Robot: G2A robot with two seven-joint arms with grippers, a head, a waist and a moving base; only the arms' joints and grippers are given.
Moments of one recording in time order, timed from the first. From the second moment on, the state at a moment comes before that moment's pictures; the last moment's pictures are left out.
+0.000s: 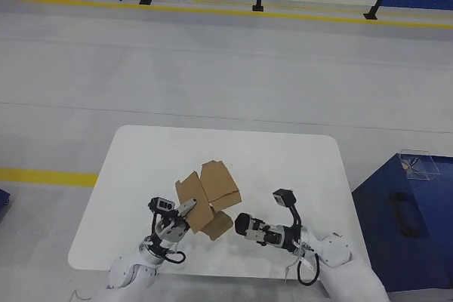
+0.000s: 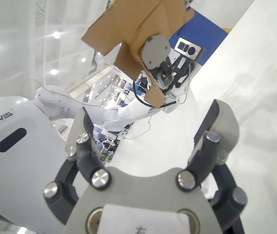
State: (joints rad) left arm 1.31 -1.25 -1.12 -1.37 -0.99 -0.52 -0.89; right arm -1.27 -1.15 1.18 -1.45 0.28 -0.77 0.93
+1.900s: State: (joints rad) left arm 1.10 -1.31 -1.18 -1.03 -1.01 -0.52 -1.23; right arm -1.24 -1.10 1.14 -1.63 -0.01 -0.42 1.12
